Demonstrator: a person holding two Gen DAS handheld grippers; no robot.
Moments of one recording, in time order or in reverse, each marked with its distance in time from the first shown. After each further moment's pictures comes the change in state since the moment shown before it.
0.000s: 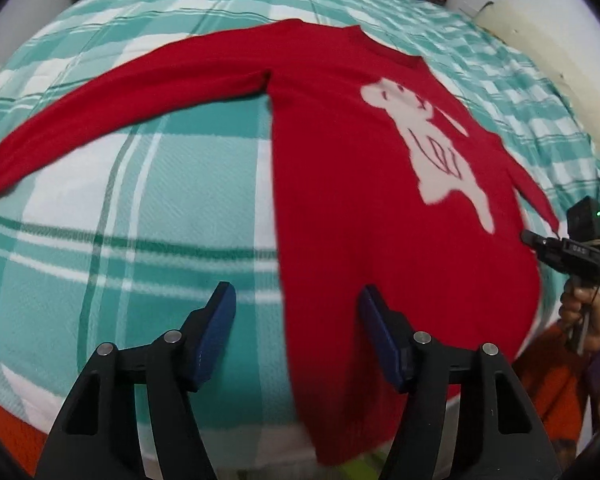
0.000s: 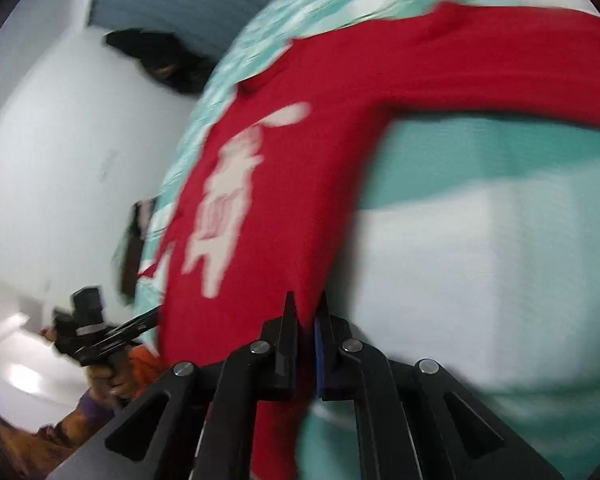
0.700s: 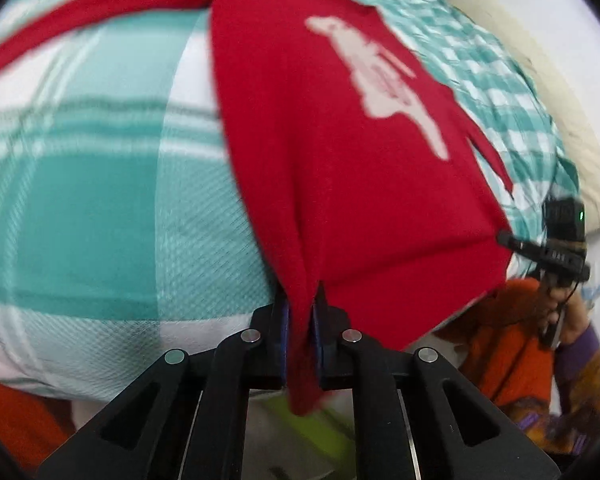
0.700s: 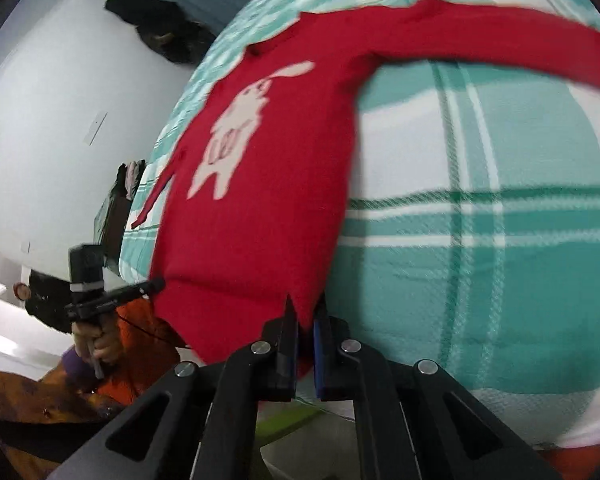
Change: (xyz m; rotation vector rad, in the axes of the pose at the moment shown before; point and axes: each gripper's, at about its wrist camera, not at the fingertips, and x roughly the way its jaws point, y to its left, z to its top) left arm 0.019 -0.028 -0.053 -0.052 0.136 -0.197; right arm -0.022 0.023 -0.055 -0.081 0.109 -0.040
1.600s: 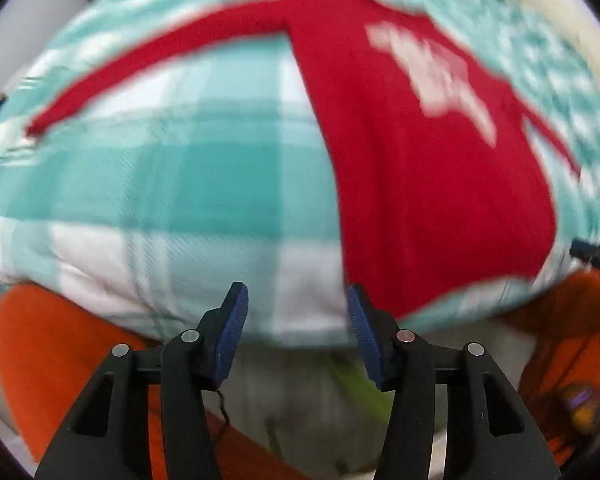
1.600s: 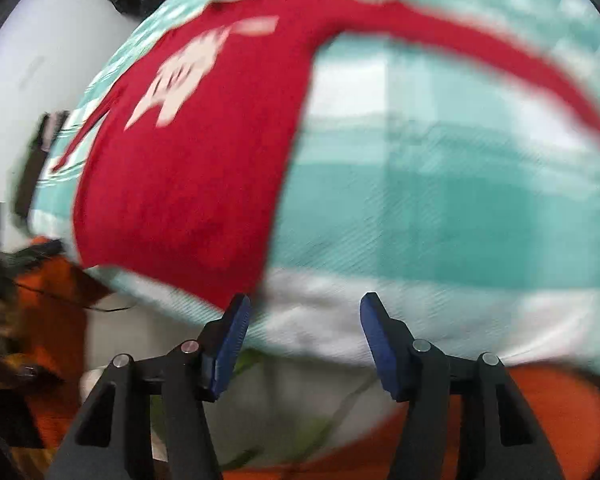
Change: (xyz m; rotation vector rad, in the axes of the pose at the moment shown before) left arm -0.079 -0.011 -0.027 0.036 -0.108 0.352; right arm -0.005 0.051 -0.025 -0.155 0.036 -0.467
